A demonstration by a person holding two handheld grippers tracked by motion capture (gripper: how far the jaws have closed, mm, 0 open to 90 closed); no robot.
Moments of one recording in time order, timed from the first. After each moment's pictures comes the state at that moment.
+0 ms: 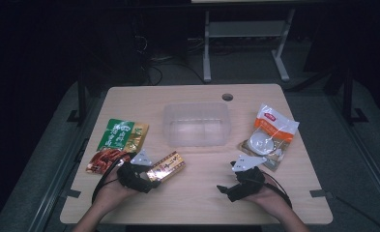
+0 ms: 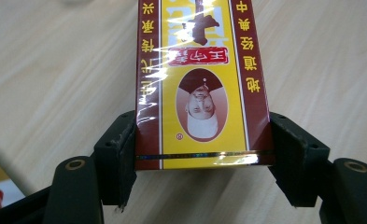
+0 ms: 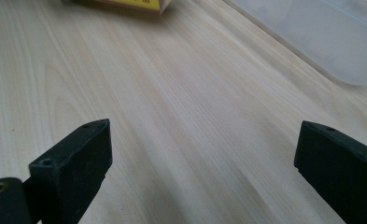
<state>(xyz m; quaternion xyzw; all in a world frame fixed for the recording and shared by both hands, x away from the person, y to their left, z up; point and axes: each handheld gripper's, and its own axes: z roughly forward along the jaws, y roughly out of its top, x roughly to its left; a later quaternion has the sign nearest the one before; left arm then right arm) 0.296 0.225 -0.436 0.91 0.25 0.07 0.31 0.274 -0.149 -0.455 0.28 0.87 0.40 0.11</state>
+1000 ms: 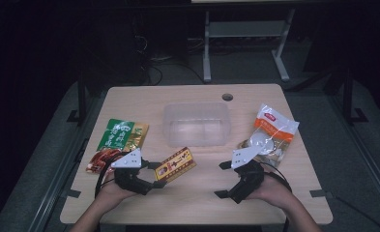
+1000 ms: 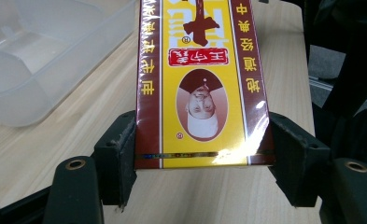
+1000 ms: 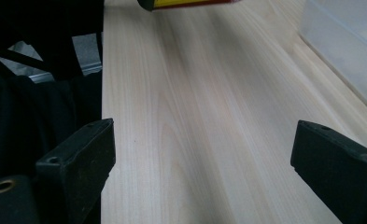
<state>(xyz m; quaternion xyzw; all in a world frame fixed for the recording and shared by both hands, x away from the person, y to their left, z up) 0.285 0.228 -0.420 0.86 0.16 0.03 0.48 0.279 -0.141 -0.405 0.15 0.89 0.43 -0.01</state>
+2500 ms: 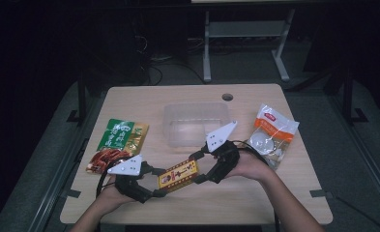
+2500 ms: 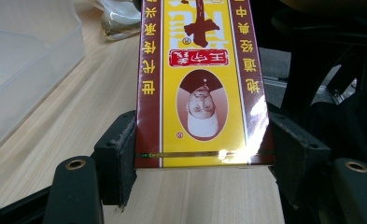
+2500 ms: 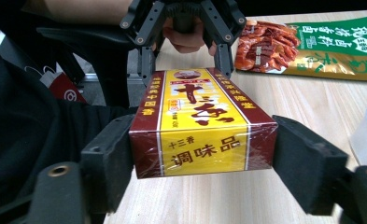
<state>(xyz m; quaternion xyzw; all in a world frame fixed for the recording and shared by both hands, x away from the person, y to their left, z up) 0.275 0.224 -0.419 0.85 0.09 -0.01 0.52 0.326 -0.081 -0.375 -0.01 0.87 0.48 -0.07</state>
